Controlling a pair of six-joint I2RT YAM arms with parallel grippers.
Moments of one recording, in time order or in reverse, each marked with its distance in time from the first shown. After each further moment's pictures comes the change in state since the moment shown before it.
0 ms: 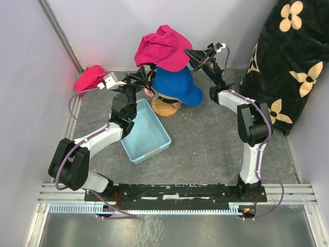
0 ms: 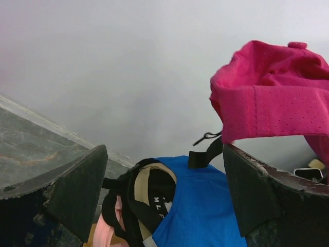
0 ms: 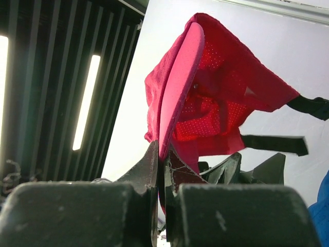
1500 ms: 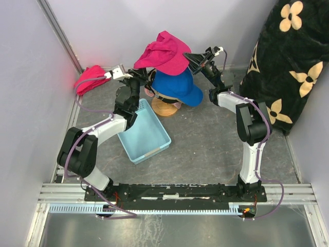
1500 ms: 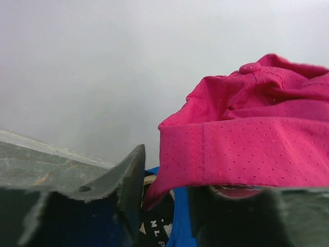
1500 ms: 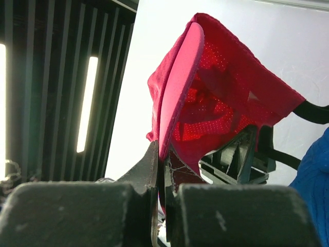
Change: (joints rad) left arm 0.037 0.150 0.124 0.026 0.164 0.101; right arm -0.001 0.020 -0.032 0.021 -0.027 0.034
